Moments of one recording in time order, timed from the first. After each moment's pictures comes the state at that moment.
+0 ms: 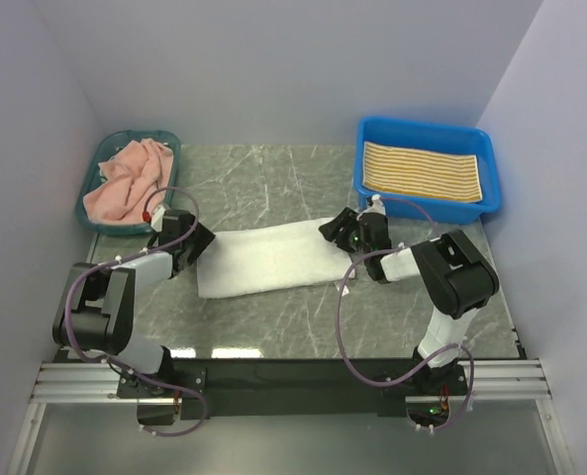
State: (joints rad) left arm -0.14 1.51 0.64 0.14 -0.14 -0.94; right arm 0.38 1.79 0.64 0.73 -0.08 0.81
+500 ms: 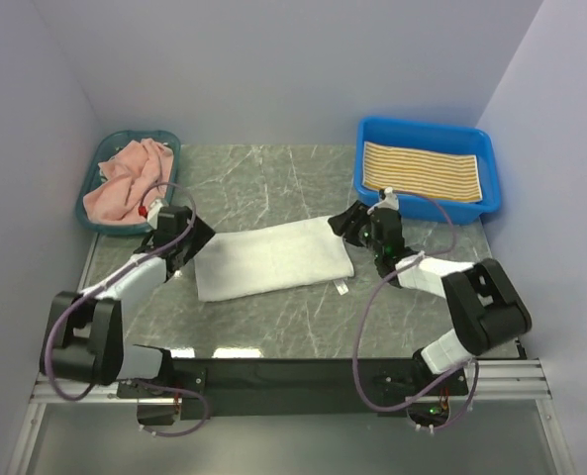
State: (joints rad) left arm -0.15 1.36 0.64 0.00 -0.15 -0.90; right arm 0.37 1.54 0.60 0.58 -0.02 0.78
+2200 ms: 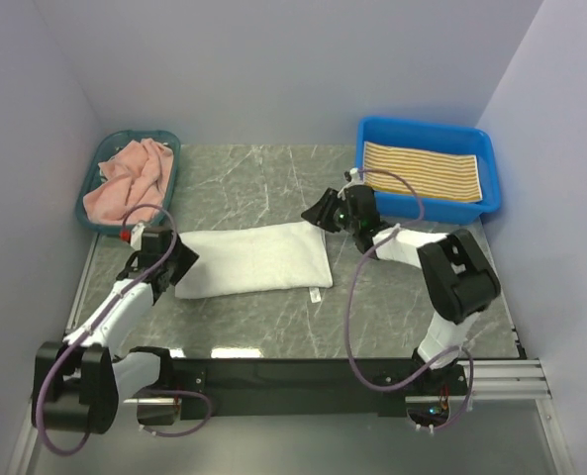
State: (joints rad) left arm -0.08 1.05 0.53 -0.24 -0.13 -0.94; right arm 0.43 1.71 0.91 0.42 -0.24 0.78
